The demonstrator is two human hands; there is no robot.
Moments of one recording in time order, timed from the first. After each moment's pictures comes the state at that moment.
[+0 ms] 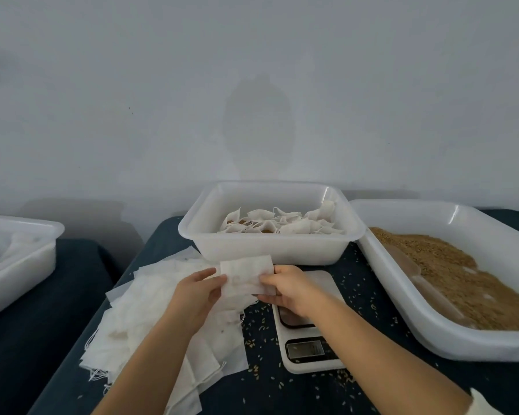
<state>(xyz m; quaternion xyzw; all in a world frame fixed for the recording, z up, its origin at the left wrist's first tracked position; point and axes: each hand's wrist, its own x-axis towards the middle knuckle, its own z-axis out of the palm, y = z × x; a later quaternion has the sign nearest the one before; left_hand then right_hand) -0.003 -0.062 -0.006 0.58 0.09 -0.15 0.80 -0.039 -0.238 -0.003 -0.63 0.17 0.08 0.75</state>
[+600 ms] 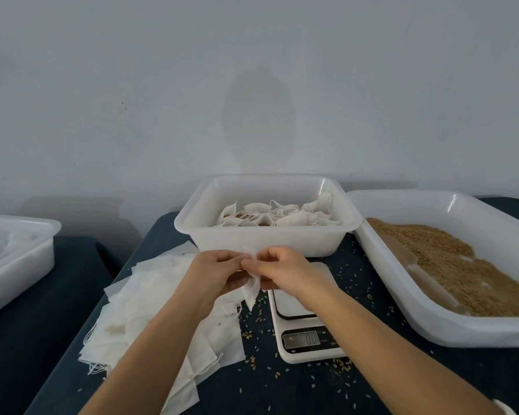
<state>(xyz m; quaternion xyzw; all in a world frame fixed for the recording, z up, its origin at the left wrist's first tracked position) -0.035 -0.085 0.039 0.69 -0.08 -0.16 0.70 -0.074 -0.233 0.033 -0.76 0.05 0.00 0.64</state>
